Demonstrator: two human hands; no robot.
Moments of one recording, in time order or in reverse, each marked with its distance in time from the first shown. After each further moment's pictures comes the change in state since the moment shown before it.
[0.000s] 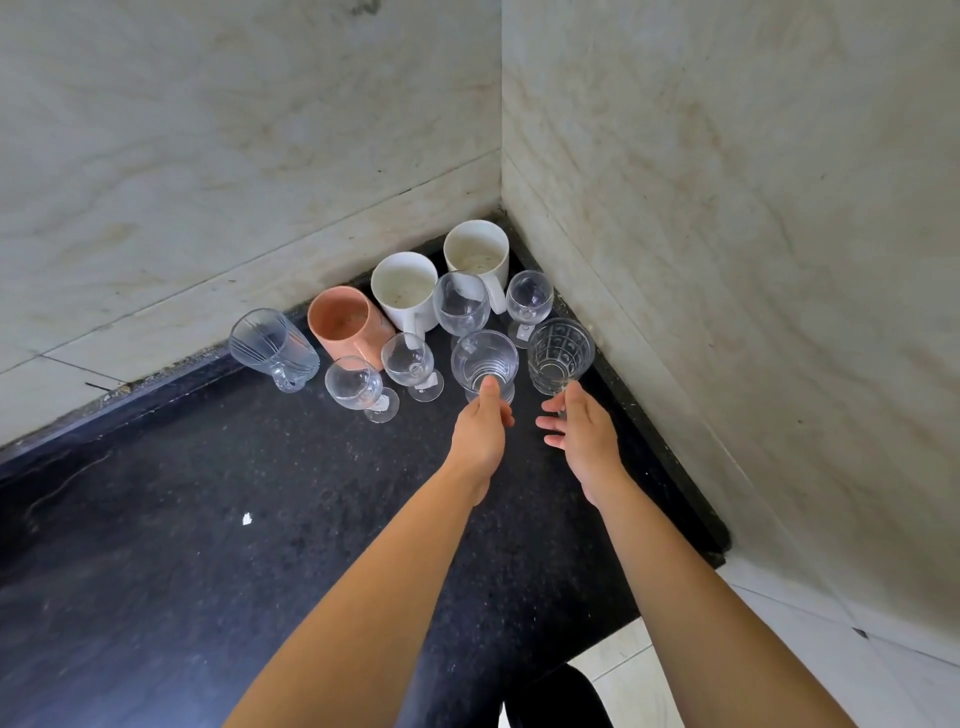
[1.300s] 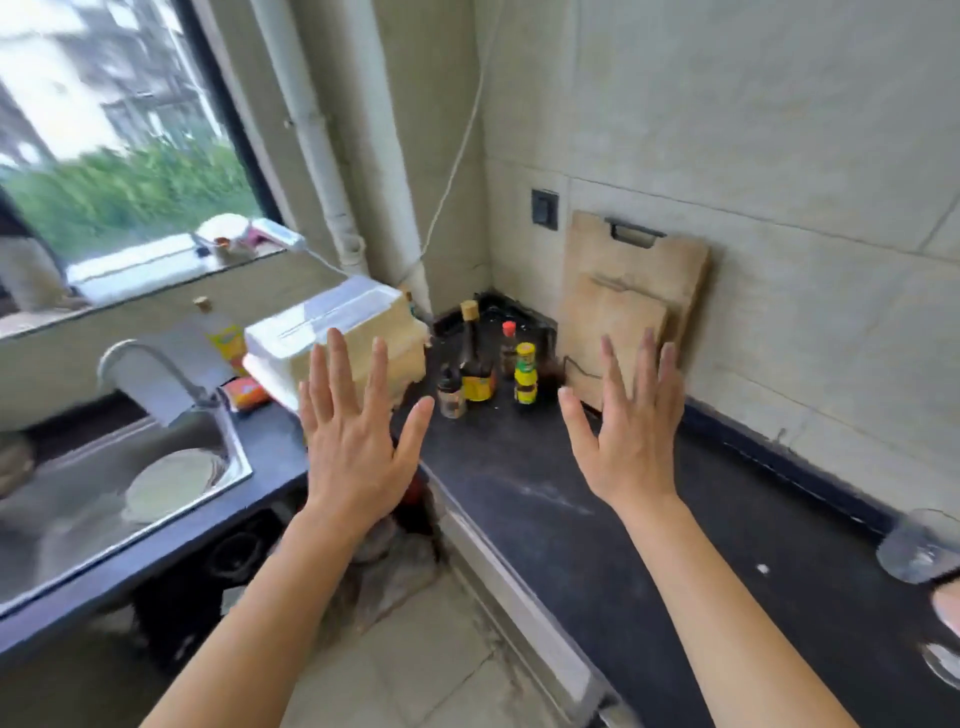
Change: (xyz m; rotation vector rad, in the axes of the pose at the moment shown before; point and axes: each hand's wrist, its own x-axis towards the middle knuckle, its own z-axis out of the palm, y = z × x) left_hand -0.594 -0.239 -0.373 0.669 1.732 -0.032; right_hand -0.516 -0.038 0.301 -0.612 -0.750 -1.724
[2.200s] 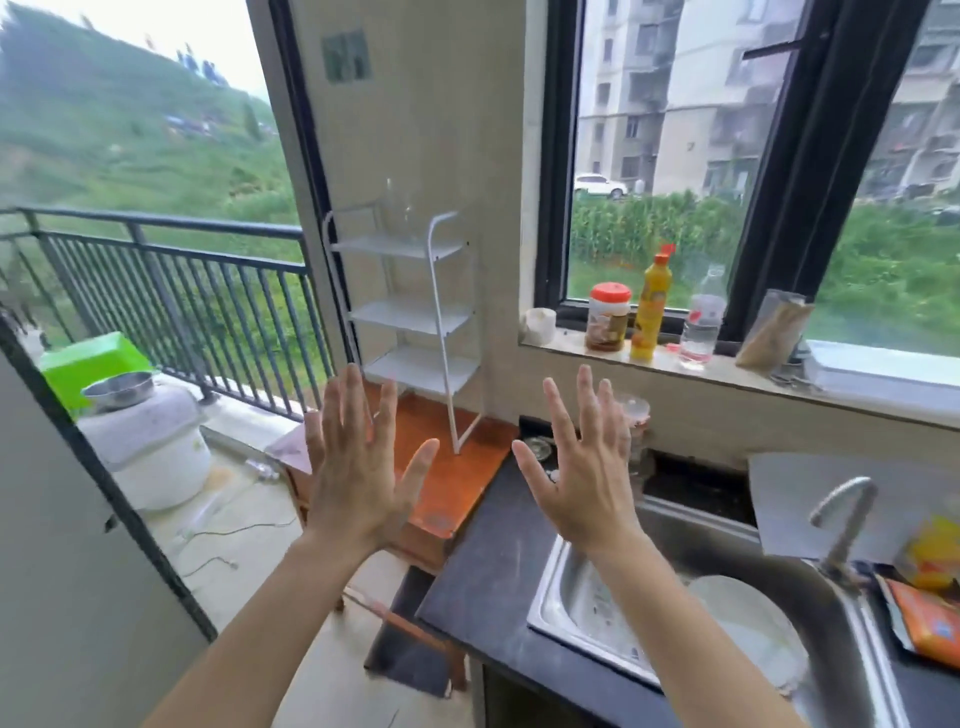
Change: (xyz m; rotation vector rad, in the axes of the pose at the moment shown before) left_hand -0.186 -0.688 -0.377 0.704 0.240 -0.914; right_hand -0.113 -0.863 0.392 0.698 -0.417 -1.030
